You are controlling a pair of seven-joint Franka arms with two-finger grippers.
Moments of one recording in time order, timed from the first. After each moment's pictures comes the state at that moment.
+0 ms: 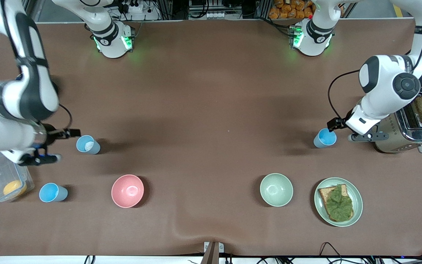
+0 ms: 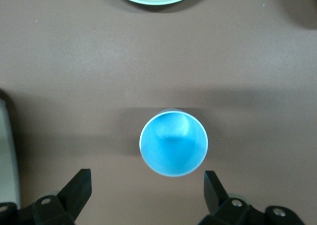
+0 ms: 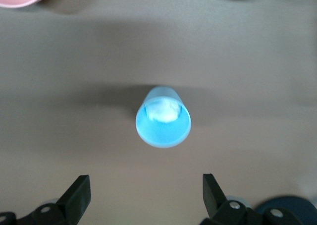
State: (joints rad) left arm 0.05 0.14 -0.09 -2.22 0.03 2.36 -0.08; right arm 0.04 0.42 -0.05 -1.65 0.00 1.77 -0.09
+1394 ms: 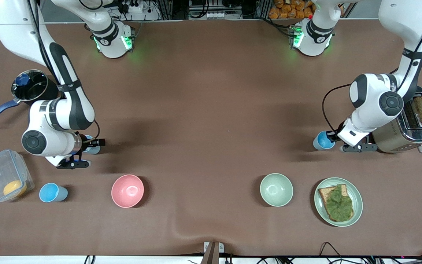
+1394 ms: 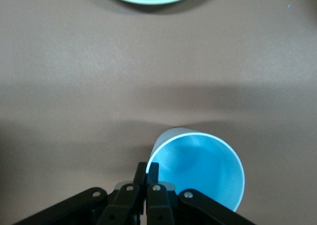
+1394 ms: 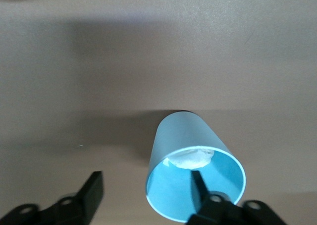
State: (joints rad) left arm 0.06 0.29 -0.09 -2.17 0.03 2.47 -0.08; right arm 0.08 0.50 -0.06 -1.83 0.00 2.06 -0.01
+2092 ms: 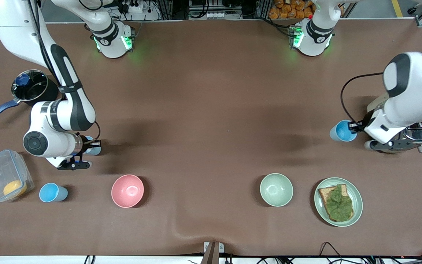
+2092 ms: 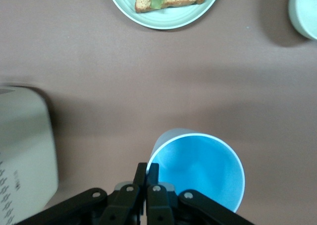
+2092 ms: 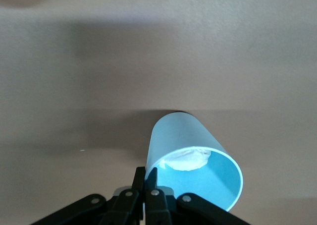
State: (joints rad) left arm 0.06 0.16 -0.10 -1.86 0.03 1.92 -0.08; right arm 0.09 0.51 -0.05 -1.82 0.00 2.06 -0.01
